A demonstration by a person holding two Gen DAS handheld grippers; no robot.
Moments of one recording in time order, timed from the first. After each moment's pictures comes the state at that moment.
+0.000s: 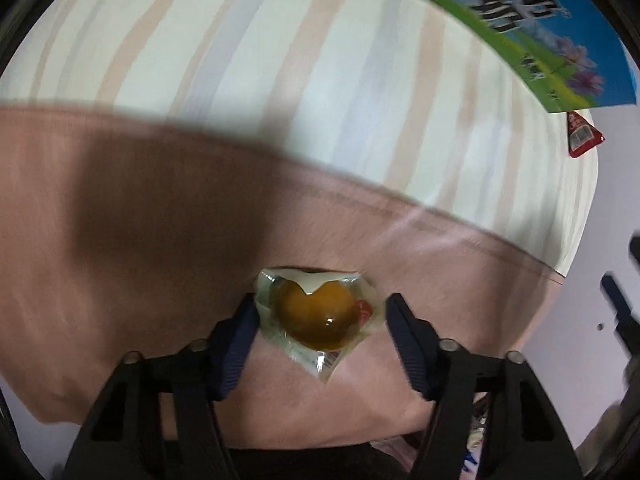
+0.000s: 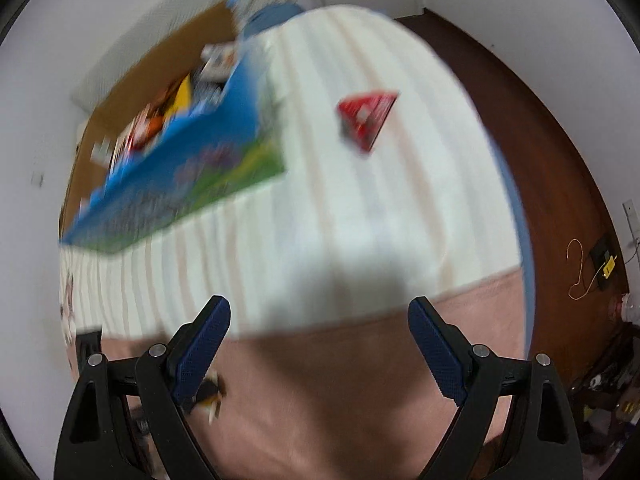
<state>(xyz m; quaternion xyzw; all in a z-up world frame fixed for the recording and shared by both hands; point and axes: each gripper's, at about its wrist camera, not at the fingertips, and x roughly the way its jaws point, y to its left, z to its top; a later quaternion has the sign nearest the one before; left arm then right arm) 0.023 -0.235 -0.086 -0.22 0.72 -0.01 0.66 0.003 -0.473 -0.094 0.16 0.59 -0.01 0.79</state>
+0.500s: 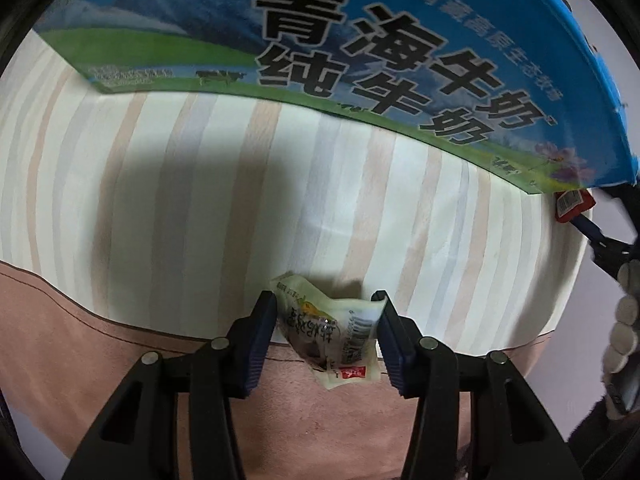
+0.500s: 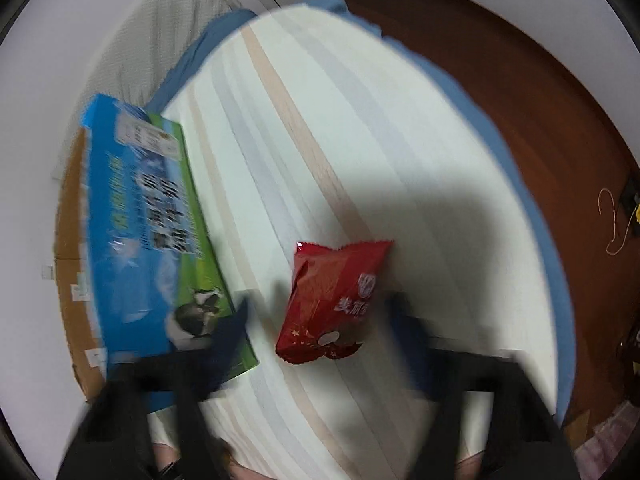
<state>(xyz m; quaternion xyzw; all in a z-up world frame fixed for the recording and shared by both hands) 0.102 -0.247 -0.064 -0.19 0.69 -0.01 0.70 0.159 -0.537 -0.160 0.29 0.62 -0.03 0.73</state>
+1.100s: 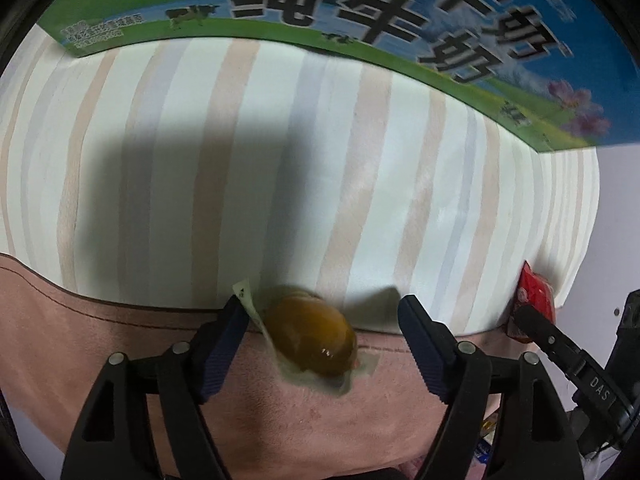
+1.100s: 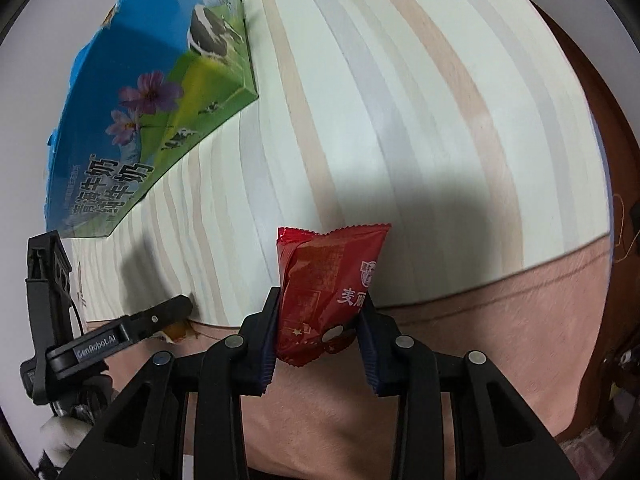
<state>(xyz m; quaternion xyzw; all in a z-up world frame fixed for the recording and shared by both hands) 0.091 -0.282 -0.093 -0.18 0.72 -0.03 0.67 0.022 -0.460 -0.186 0.22 0.66 0.05 0.71</state>
